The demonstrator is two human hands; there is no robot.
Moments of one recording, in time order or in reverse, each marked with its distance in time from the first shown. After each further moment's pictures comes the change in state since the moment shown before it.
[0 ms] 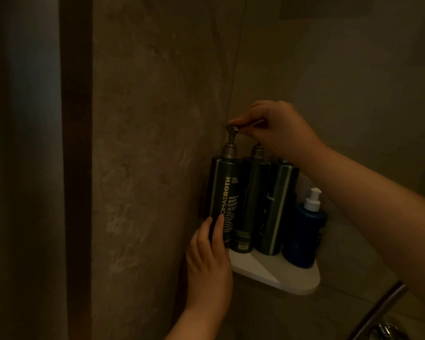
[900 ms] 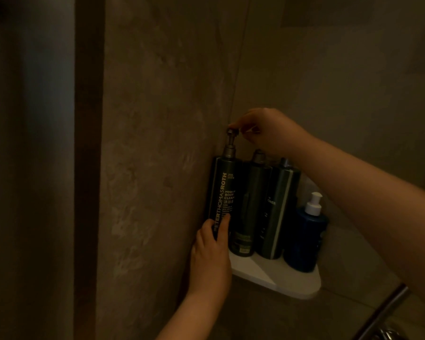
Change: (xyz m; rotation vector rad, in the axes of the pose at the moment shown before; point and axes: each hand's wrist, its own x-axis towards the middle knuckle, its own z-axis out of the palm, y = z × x) left_hand 0.019 -0.010 0.015 0.061 -0.298 -0.047; right_hand 0.024 0.015 0.005 -0.287 -0.213 0.116
